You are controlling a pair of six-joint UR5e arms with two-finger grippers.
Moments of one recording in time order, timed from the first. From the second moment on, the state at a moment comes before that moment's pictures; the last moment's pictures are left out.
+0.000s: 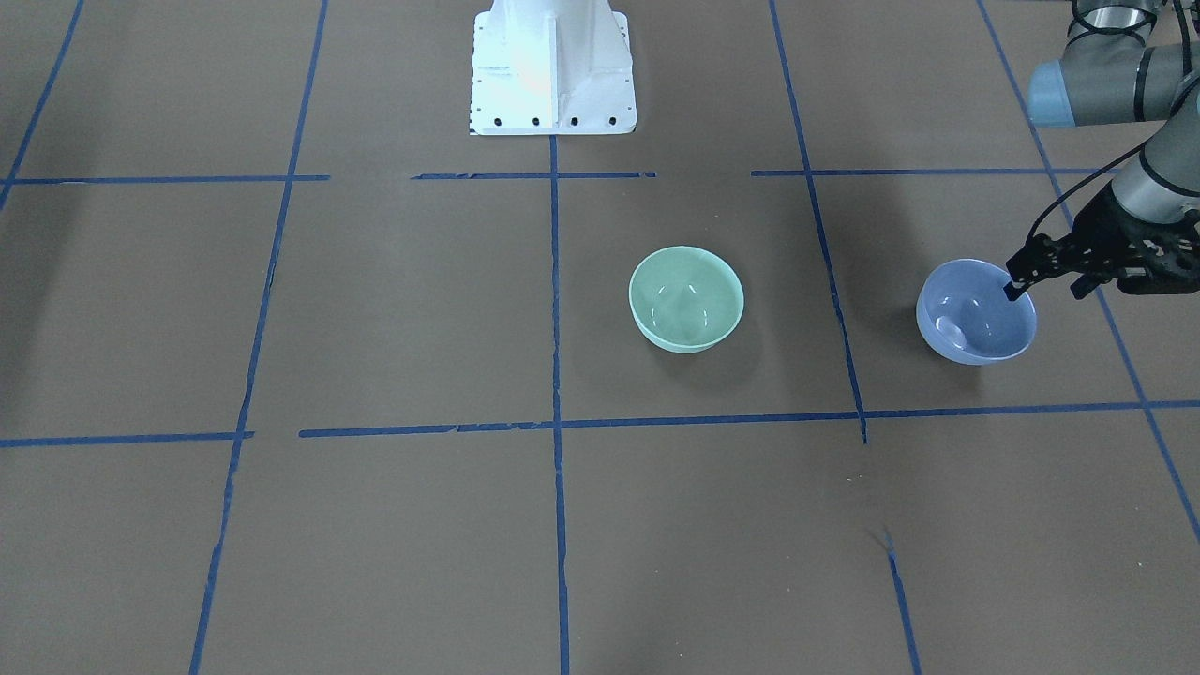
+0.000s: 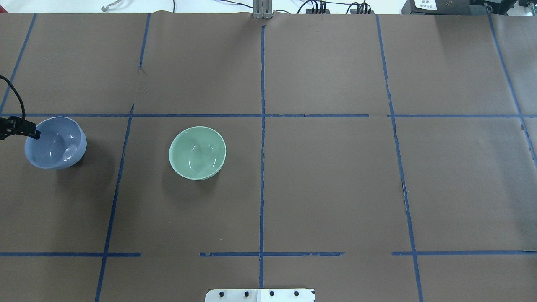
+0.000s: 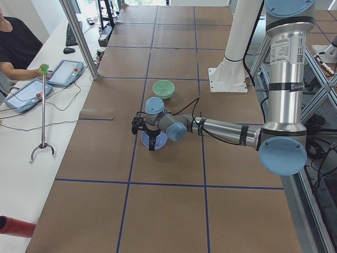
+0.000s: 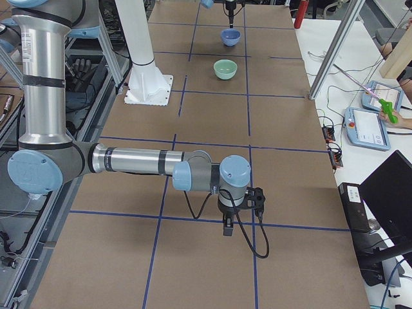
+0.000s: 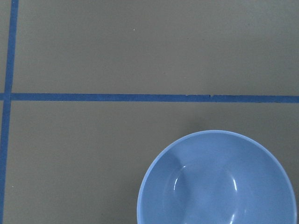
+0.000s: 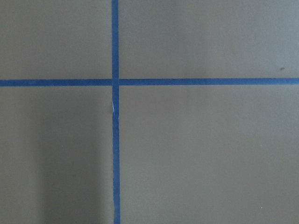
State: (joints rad) left arm -1.07 -1.53 -1.67 -2.11 -2.18 -0.75; right arm 1.58 -1.63 1.61 -1.55 2.27 0.03
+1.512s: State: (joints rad) left arm -1.11 -1.47 -1.75 -2.08 -2.28 -0.60; right arm 1.58 -1.63 1.61 -1.55 2.27 0.03
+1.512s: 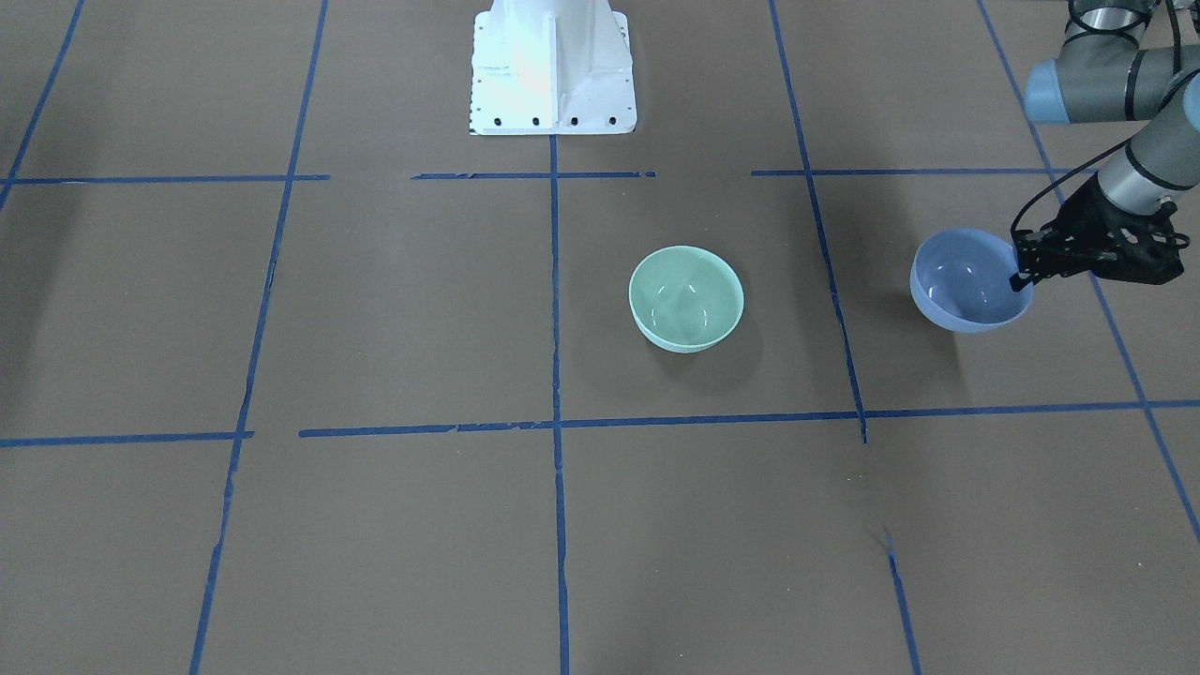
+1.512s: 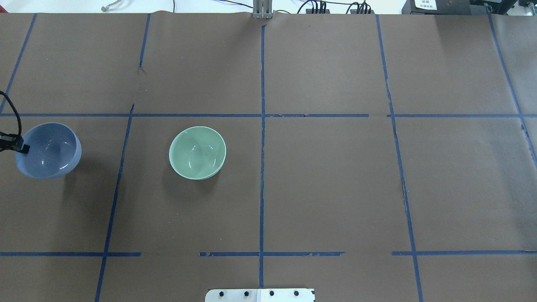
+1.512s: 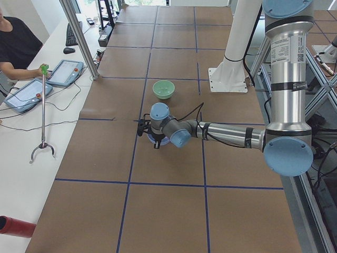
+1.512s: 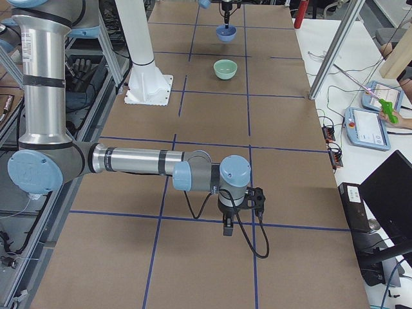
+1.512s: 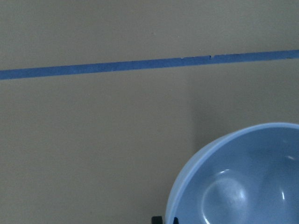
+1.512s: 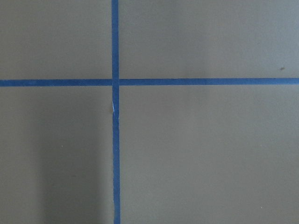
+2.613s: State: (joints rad) left arm -1.28 -1.67 -2.11 -1.44 -2.33 -0.54; right arm 1.58 -1.63 1.61 -1.55 2.27 0.03
